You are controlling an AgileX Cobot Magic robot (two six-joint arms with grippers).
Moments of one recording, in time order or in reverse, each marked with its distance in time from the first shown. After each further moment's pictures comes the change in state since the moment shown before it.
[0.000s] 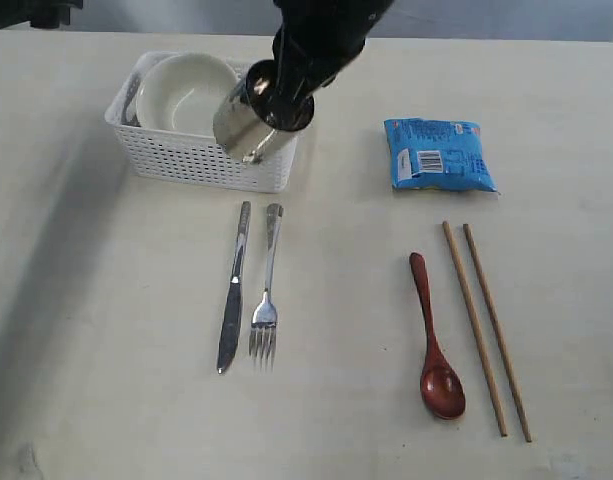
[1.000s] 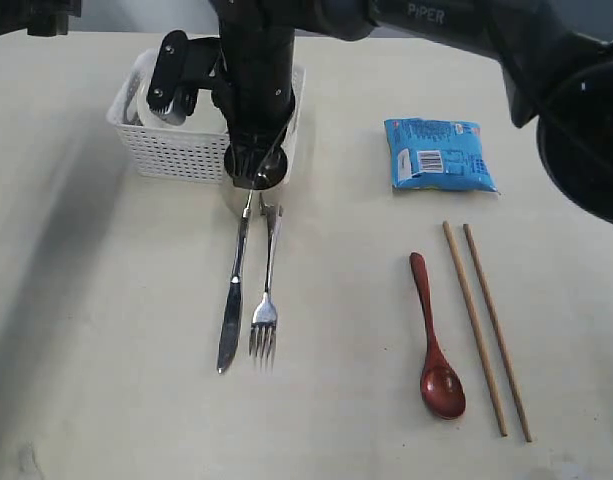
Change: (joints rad) left arm 0.000 0.000 0.000 0.000 0.043 0.002; right arm 0.154 0.386 -0.321 -0.395 0.164 0.130
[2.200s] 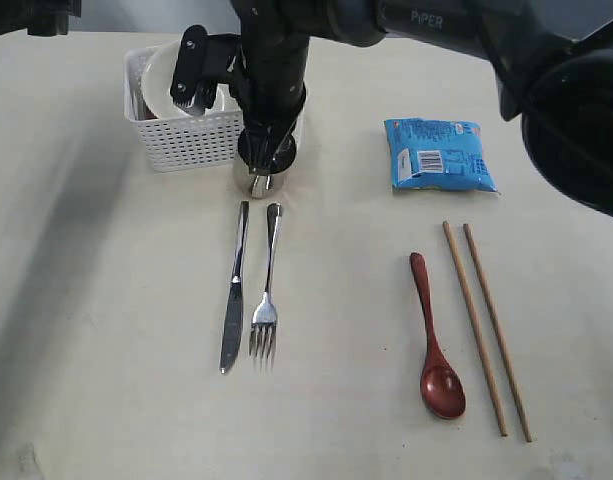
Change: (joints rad) left arm 0.000 0.000 0.000 0.000 0.000 0.000; right arm -0.051 0.043 -0.002 -0.039 -0.124 -0.021
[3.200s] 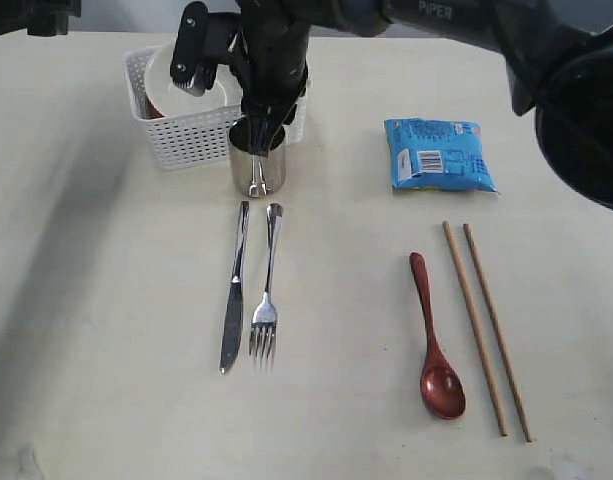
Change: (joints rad) left arm 0.000 0.000 0.000 0.000 0.000 0.000; right arm 0.000 -0.029 -0.004 -0.096 -0.042 0.077
